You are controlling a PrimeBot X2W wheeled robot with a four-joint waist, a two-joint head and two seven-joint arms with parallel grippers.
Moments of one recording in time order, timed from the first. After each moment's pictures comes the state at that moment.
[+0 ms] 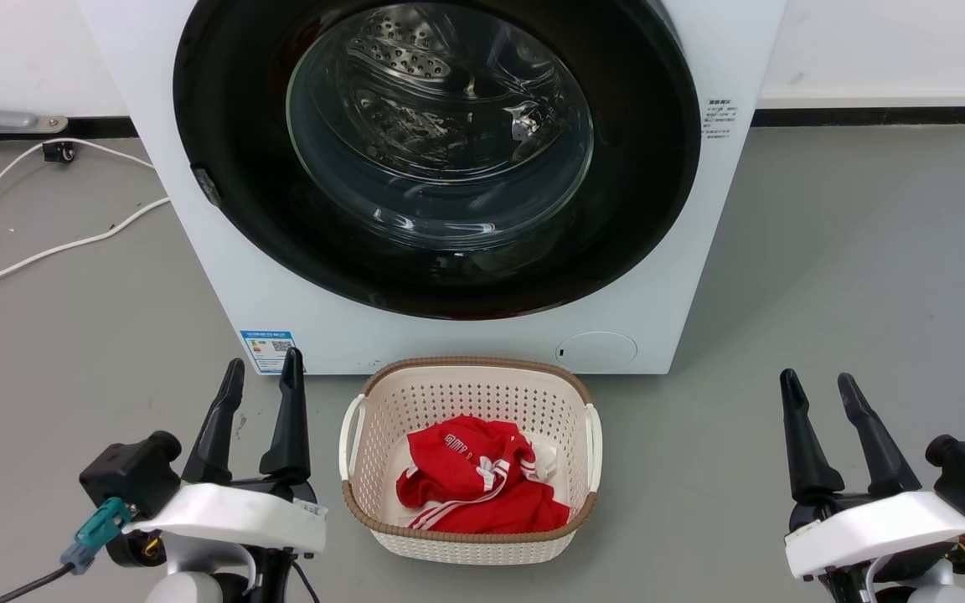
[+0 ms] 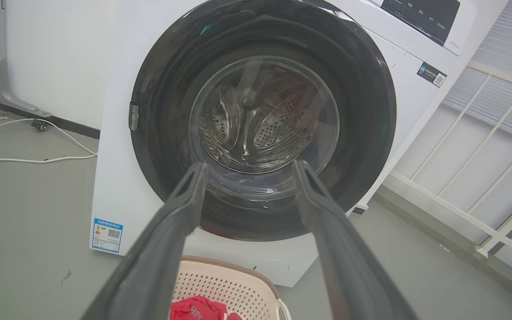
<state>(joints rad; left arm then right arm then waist) -0.08 0.05 0.00 0.07 -0.47 -0.13 -0.16 -0.01 -0.05 0.00 0.05 0.39 0.13 -0.11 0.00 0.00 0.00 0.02</state>
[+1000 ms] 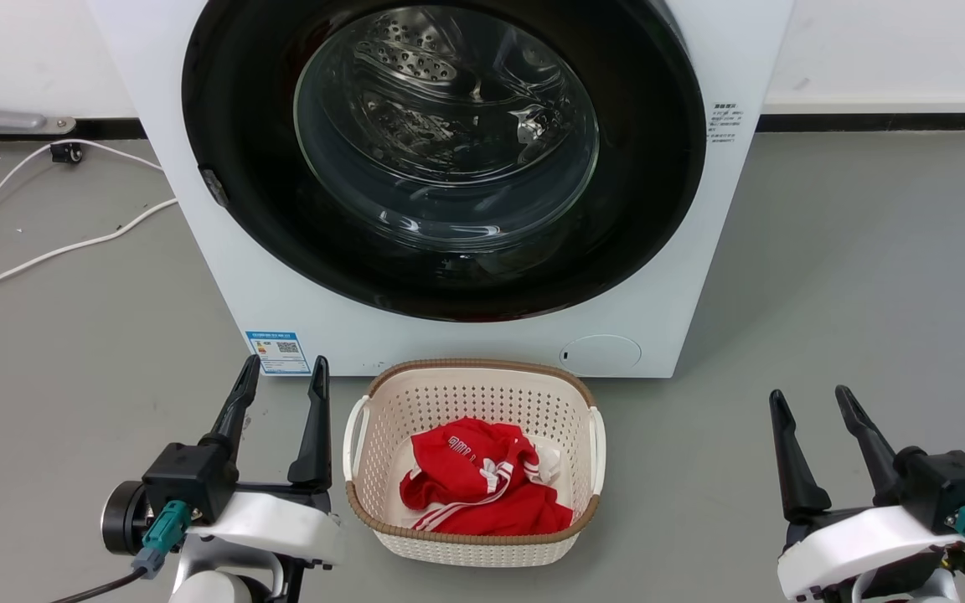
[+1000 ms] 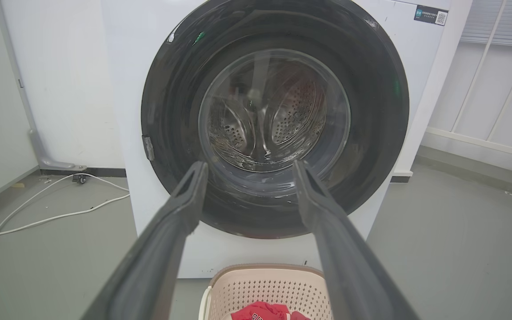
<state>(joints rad) -0.08 0.07 -0.05 0.10 -0.18 -0.09 -0.22 0.01 -0.05 -0.01 0.05 0.15 0.13 -0.11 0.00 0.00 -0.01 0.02</state>
